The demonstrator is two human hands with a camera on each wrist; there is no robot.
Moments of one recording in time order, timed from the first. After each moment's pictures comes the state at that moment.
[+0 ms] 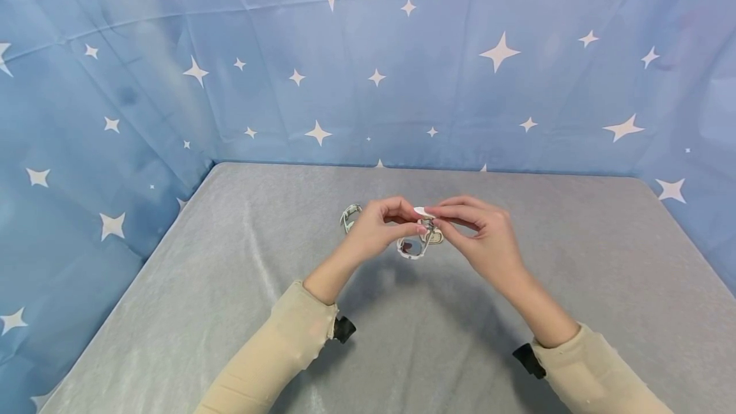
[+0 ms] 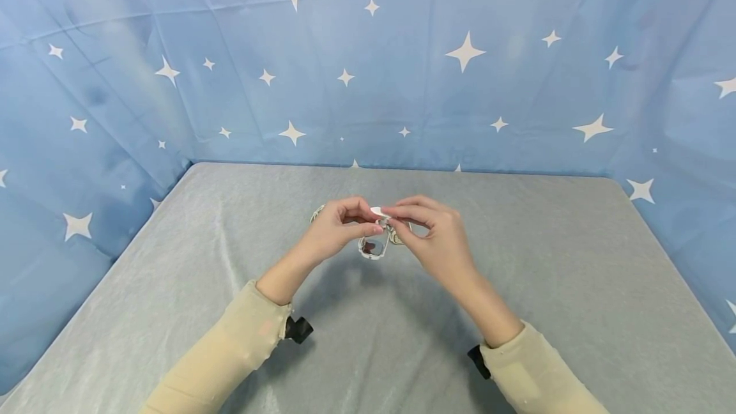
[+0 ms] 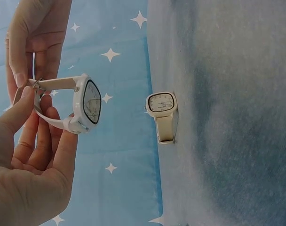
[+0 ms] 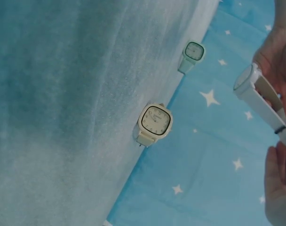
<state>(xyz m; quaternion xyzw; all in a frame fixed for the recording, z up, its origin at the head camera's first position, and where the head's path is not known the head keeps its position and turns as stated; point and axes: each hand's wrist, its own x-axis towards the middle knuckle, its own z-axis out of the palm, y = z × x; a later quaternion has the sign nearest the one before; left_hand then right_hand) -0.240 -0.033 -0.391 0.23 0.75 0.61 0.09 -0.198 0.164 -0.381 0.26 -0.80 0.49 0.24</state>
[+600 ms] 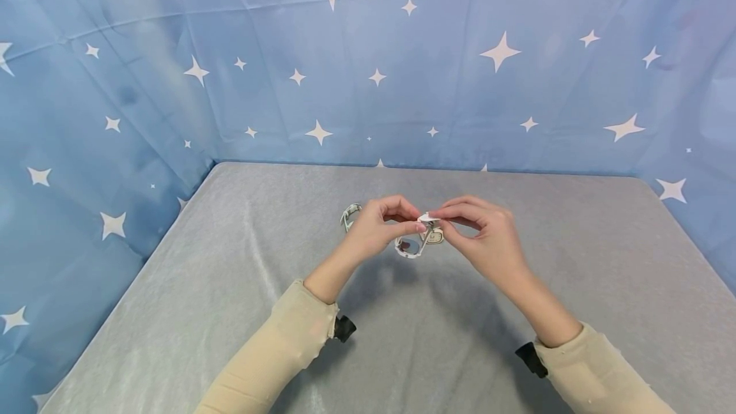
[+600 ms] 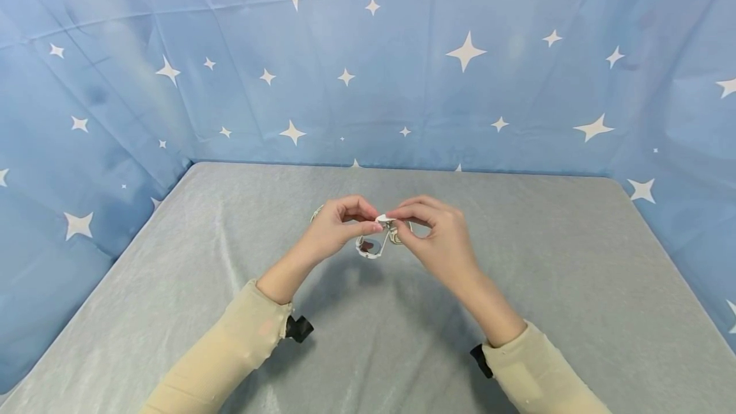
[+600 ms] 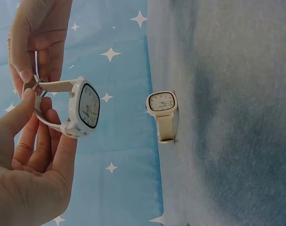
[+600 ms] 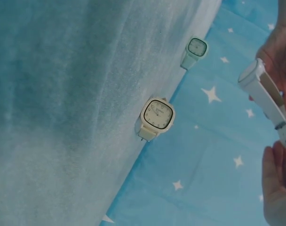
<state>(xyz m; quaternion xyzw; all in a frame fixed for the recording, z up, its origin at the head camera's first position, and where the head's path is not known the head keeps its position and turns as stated) -0.240 -0.034 -0.391 0.23 0.76 0.60 0.08 -0.198 0.167 -0.382 0.25 -0.81 0.47 0.24</state>
